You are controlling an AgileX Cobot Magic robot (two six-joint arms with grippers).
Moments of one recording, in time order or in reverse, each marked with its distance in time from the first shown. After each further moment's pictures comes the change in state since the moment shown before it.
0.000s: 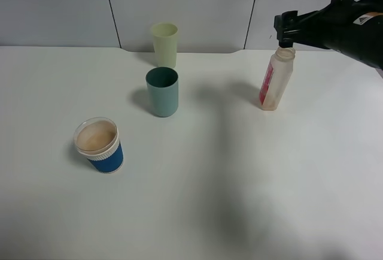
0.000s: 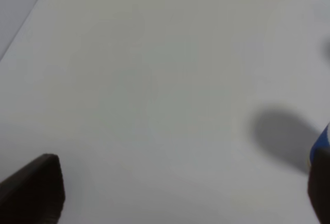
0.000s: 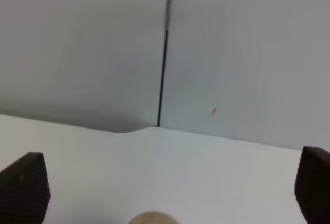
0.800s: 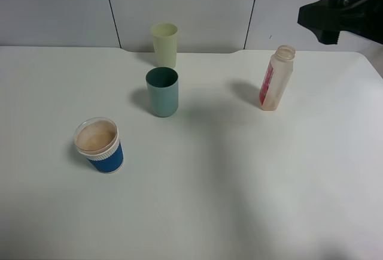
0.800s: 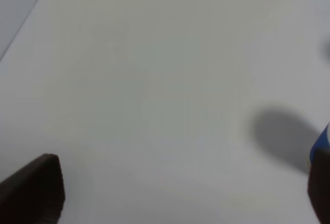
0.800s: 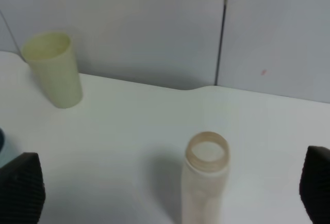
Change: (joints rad) left arm 0.000 0.000 0.000 0.000 0.000 0.000; right arm 0.000 -0.470 0.000 -0.772 0.612 0.794
